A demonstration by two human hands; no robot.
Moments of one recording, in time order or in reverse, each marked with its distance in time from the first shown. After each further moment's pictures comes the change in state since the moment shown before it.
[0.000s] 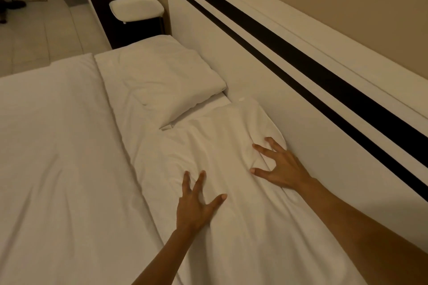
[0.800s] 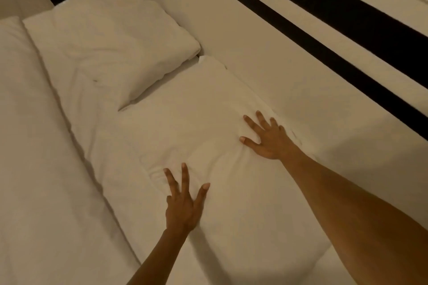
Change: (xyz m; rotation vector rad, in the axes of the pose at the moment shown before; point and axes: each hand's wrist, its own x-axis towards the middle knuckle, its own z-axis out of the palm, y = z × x) left_hand 0.065 -0.049 0.100 0.193 -0.091 -0.071; right_hand 0.094 0.104 0.086 -0.179 -0.216 0.222
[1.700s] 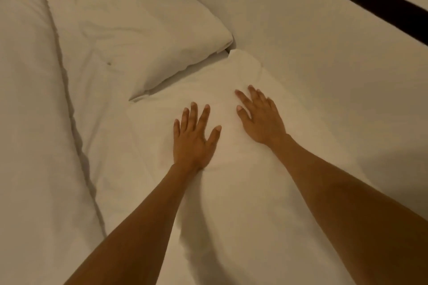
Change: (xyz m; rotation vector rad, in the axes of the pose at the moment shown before) left_hand 0.175 0.014 -0.027 0.235 0.314 0.294; right_hand 0.119 -0.084 0.023 0.030 0.382 -0.260
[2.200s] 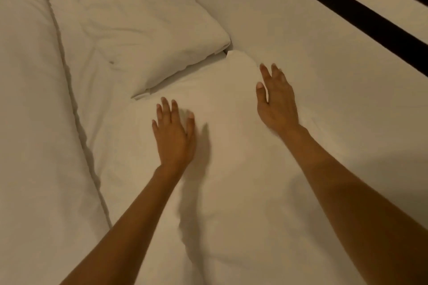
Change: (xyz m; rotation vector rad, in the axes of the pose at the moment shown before) left_hand -0.028 0.009 -0.062 -0.220 0.210 -0.216; right_hand -0.019 -0.017 -0.072 0.198 0.323 0.079
